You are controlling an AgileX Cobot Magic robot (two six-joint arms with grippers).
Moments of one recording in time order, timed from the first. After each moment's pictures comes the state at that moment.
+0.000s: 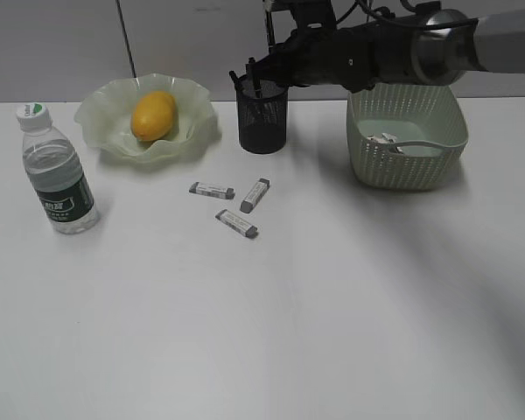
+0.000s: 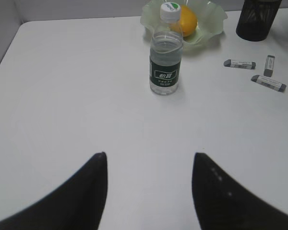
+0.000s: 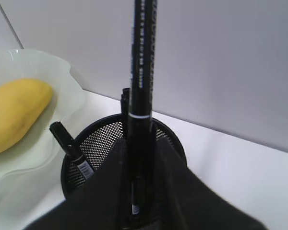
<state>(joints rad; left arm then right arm) -0.07 -0.01 -0.52 -0.02 1.07 0.00 0.45 2.33 -1.77 -0.05 -0.05 0.09</state>
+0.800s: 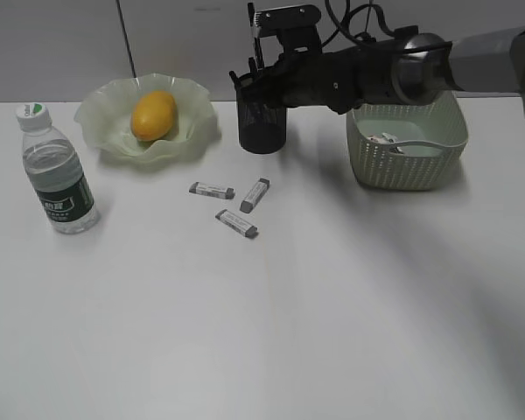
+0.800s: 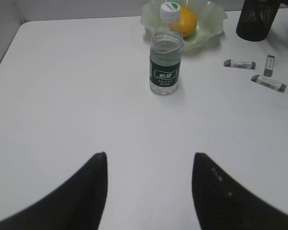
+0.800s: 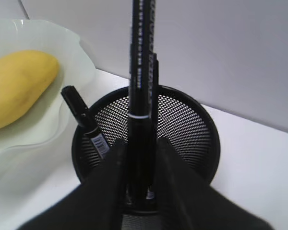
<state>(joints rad) -0.07 -0.01 -0.52 -0.02 1.07 0.00 0.48 2.39 -1.77 -0.07 -0.07 0.09</state>
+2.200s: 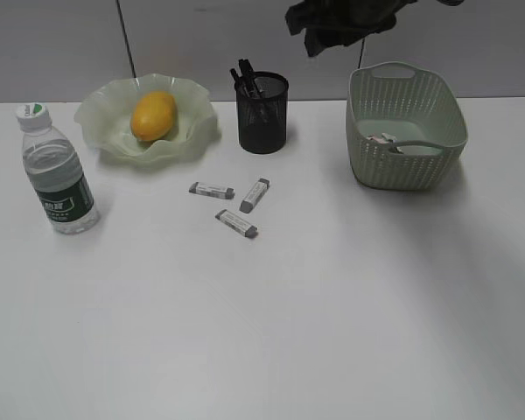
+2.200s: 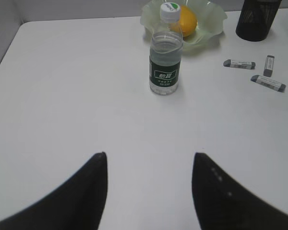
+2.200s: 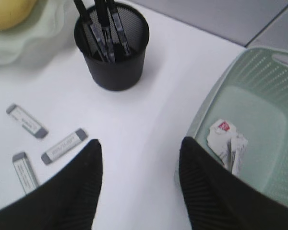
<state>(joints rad) -0.07 -0.01 -0.52 -0.02 1.07 0.00 0.48 1.99 -1.77 -0.10 0.73 0.07</state>
